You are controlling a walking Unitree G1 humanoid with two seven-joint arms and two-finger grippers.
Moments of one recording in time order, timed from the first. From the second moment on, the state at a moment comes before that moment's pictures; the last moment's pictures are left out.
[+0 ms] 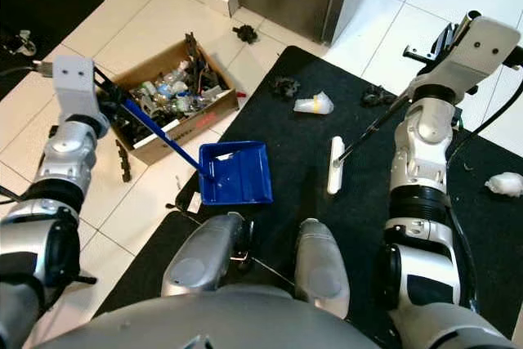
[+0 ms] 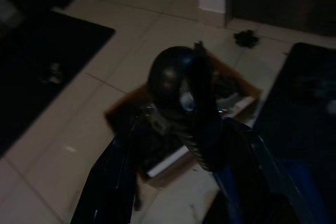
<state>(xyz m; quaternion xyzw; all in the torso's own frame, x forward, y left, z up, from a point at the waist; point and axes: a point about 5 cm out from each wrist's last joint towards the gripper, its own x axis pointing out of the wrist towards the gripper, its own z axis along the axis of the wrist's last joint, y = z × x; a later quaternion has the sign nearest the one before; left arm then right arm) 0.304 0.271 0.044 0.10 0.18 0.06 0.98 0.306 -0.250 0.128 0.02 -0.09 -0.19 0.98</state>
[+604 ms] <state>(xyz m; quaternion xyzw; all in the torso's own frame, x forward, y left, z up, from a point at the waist) 0.305 0.282 0.042 -0.06 0.20 0.11 0.97 0.299 -0.256 0.124 0.01 -0.09 -0.20 0.98</state>
